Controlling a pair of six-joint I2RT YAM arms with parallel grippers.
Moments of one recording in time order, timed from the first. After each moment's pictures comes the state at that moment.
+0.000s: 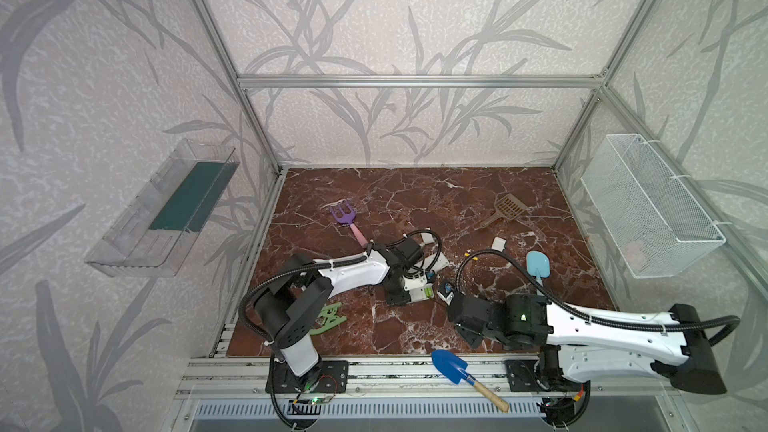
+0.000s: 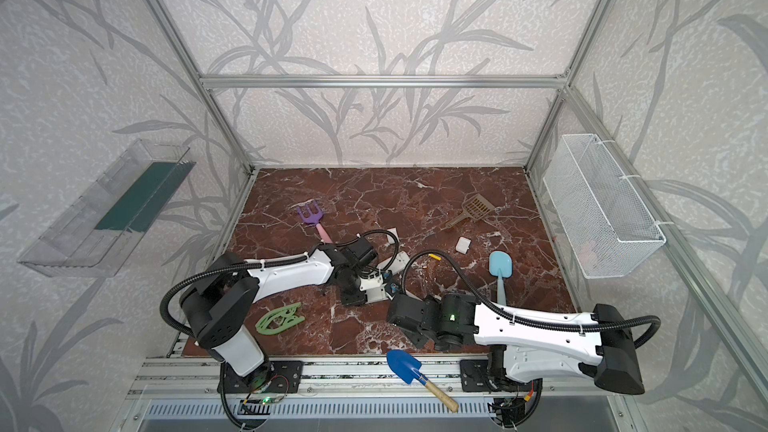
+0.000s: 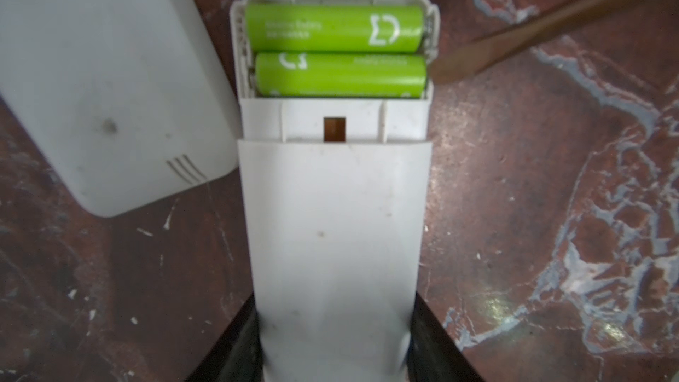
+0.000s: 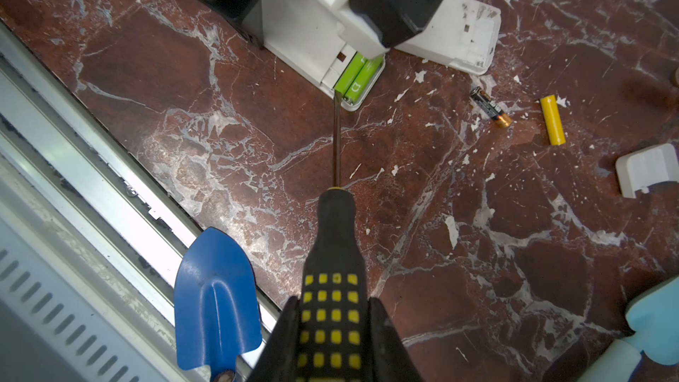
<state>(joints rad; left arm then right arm) -0.80 1.70 0.98 -0.68 0.07 0.54 1.32 1.12 0.83 -0.89 0.30 0.45</state>
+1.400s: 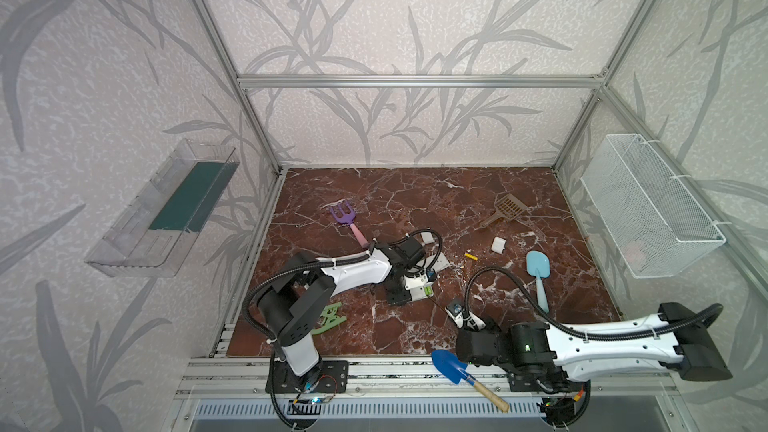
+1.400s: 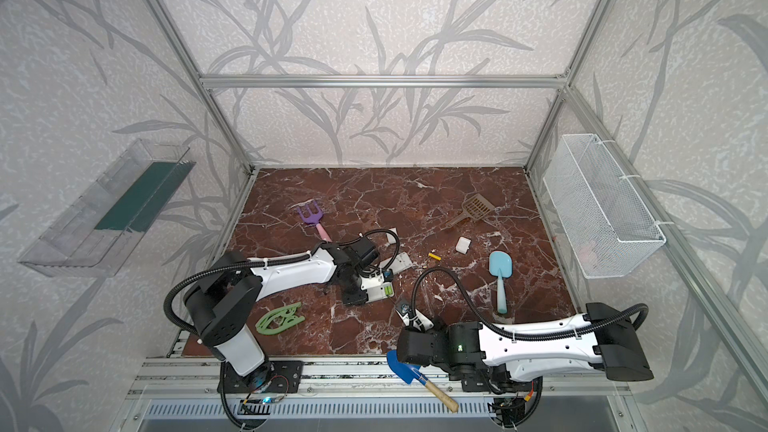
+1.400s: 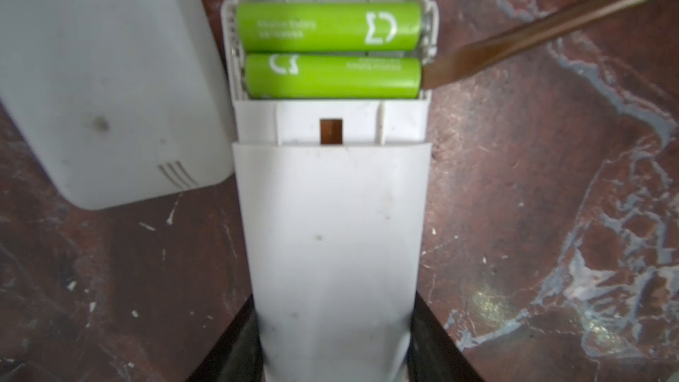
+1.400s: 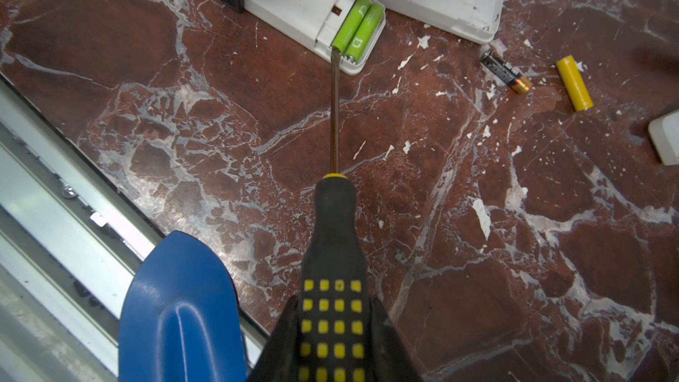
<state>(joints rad) -0.81 1.73 1.01 -0.71 0.06 0.50 1.51 1.05 0.55 -0.67 0.52 0.65</state>
